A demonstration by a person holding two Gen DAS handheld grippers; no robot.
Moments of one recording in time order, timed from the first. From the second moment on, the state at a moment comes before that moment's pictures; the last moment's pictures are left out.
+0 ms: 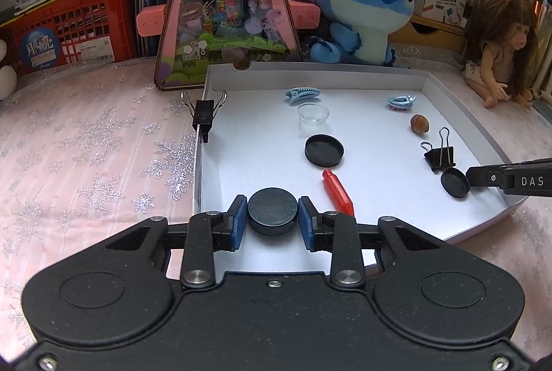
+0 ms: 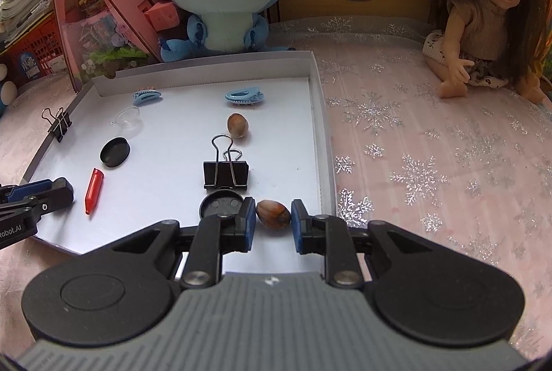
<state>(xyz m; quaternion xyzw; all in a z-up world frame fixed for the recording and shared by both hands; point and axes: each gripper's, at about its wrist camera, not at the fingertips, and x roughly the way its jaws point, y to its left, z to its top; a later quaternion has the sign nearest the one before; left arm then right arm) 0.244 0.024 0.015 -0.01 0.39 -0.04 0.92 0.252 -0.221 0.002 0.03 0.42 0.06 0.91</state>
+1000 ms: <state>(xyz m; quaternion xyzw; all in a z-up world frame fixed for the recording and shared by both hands) 0.112 0.026 0.044 0.01 0.31 -0.10 0.95 0.120 -0.210 0.021 -0.04 0.29 0.18 0.94</state>
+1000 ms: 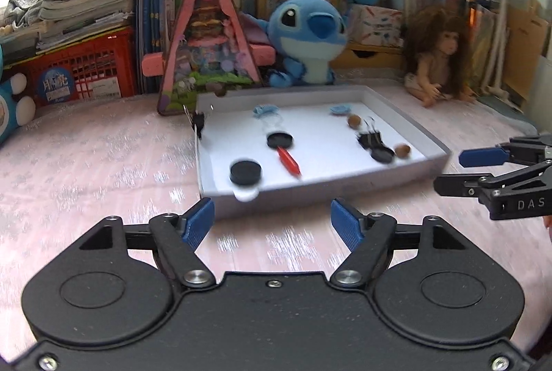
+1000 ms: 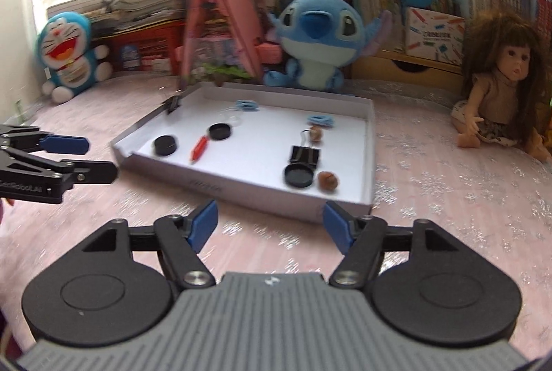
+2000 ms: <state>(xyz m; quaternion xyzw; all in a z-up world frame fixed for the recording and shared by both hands) 0.041 0.009 0.005 0.00 0.35 -0.14 0.93 0.030 -0.184 -0.028 -0.07 0.27 0.27 0.92</state>
